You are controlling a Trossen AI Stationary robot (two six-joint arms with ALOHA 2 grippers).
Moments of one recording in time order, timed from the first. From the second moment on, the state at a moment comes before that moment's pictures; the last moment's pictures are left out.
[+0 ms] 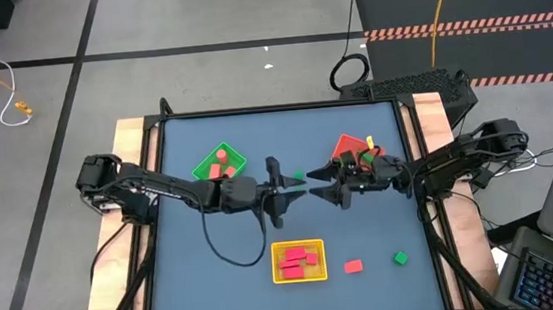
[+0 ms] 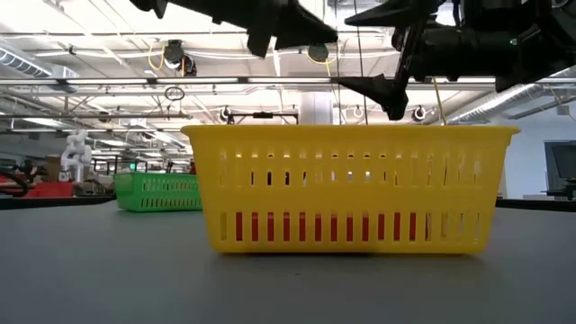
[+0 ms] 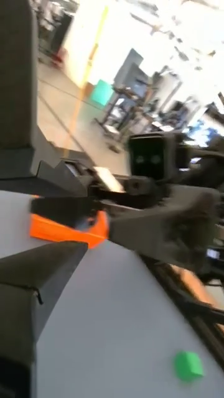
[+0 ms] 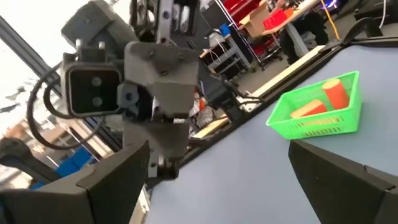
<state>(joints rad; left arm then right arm) -0.15 1.64 1.02 0.41 -0.32 0.73 0.05 1.34 0.34 1.06 0.08 0.67</state>
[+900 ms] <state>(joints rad) 0.10 1.62 1.02 -0.03 0.08 -0.06 -0.05 1.41 0.72 0.07 0.26 0.24</state>
